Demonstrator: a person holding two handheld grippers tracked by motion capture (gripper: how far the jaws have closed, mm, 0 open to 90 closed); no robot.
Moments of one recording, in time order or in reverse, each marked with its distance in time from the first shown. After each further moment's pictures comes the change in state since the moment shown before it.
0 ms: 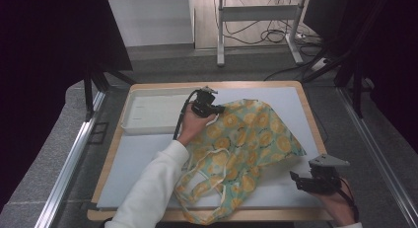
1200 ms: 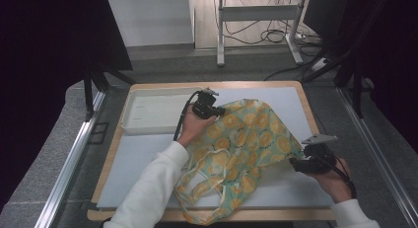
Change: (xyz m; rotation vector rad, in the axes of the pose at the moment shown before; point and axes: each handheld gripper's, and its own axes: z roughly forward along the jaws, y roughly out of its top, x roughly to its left) left arm -0.004 -0.003 0.002 0.005 -0.011 0.006; right arm -0.012 0.054 0.019 0.115 -0.044 -0.076
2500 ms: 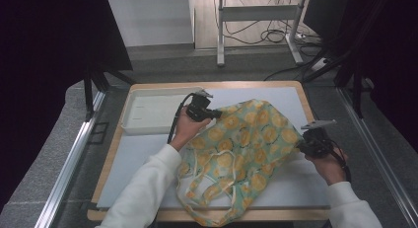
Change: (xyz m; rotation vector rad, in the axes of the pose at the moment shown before) left arm 0.002 -0.011 -0.022 0.000 -0.053 0.013; right arm -0.027 0.027 0.018 -0.009 0.077 0.034
